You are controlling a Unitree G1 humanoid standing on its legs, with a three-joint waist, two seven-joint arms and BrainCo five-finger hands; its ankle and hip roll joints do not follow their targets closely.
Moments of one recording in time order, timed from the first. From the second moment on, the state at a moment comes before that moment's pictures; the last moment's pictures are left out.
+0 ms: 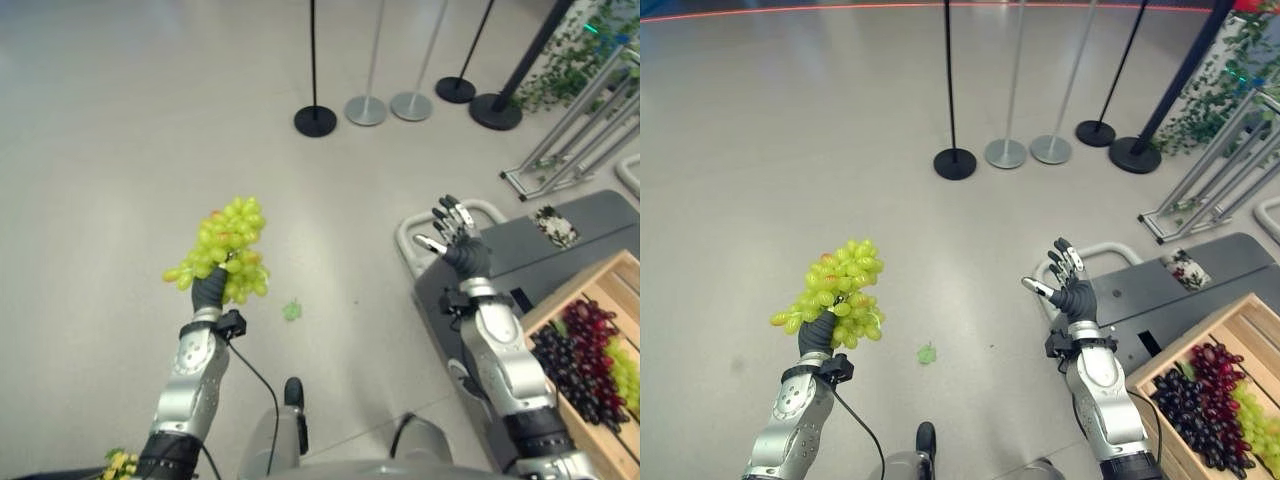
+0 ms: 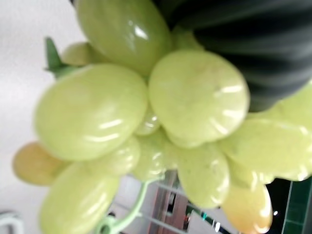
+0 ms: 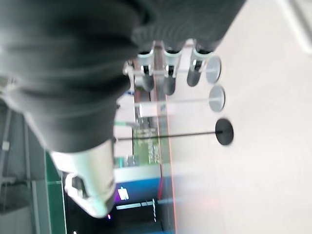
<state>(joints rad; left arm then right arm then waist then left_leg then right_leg) -0.01 0.28 -0.05 0.06 -0.48 -0.12 0.21 -0.09 -0.29 0.05 -0.05 0.34 -0.08 -0.15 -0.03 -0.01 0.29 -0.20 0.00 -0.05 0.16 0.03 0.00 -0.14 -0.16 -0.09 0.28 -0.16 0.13</state>
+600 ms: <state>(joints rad) 0.00 0.22 -0.05 0.01 -0.45 -0.12 0.15 -0.08 -0.37 0.09 -0.04 0.37 -0.09 -0.13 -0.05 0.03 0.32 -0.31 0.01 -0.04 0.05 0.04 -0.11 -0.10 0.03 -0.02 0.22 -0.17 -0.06</state>
